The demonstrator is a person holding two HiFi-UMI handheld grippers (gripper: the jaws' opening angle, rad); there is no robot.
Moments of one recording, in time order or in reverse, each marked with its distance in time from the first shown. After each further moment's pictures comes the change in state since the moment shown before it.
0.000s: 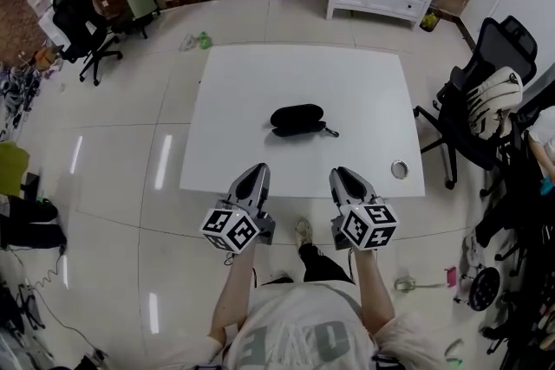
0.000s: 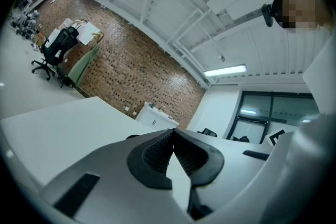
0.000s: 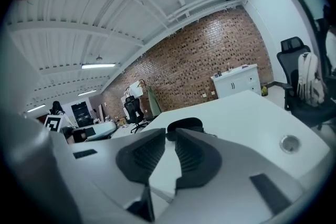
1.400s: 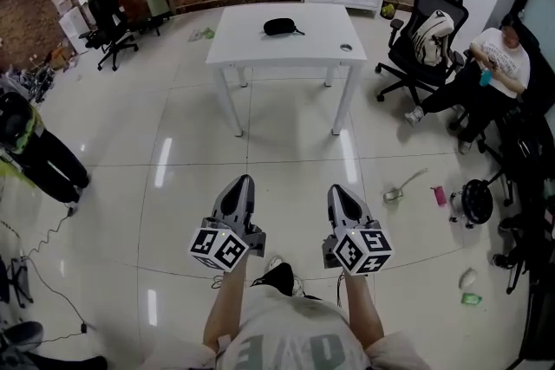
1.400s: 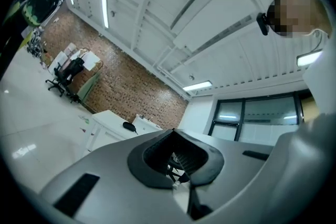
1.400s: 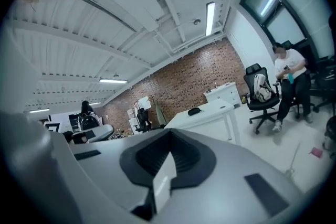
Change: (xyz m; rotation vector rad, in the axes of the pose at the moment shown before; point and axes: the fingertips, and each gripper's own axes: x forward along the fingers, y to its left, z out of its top) left arm -0.684 -0.381 -0.141 0.071 -0.153 -0.043; right arm -0.706 0.299 -0.269 0.026 -0.199 -0.057
